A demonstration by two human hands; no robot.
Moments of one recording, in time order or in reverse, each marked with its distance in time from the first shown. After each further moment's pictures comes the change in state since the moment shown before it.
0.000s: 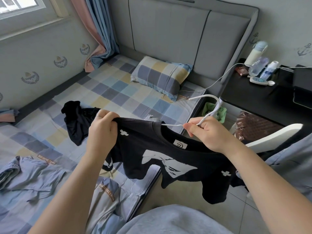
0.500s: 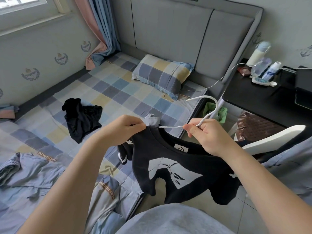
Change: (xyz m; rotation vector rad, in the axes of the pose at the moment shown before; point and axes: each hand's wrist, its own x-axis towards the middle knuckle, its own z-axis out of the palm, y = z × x) left_hand 0.030 0.042 -0.017 -0.193 -0.830 -0.134; right_hand -0.002 -0.005 0.016 -0.015 0.078 0.006
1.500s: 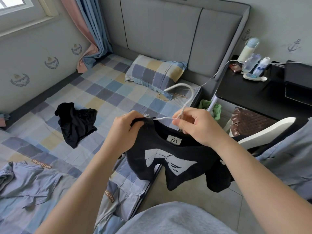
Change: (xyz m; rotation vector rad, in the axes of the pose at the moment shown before) left_hand 0.002 0.004 0.037 0.040 0.498 0.277; right_hand 0.015 -0.003 0.003 0.055 0.057 0.023
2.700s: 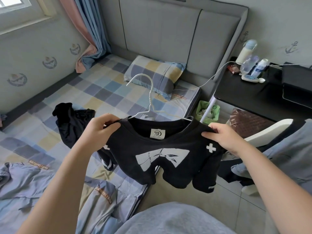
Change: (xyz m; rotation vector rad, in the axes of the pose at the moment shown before) left_hand 0.001 -0.062 -0.035 -0.194 -0.061 -0.241; right_hand -0.023 0.110 -0.050 0.101 -0.024 0.429
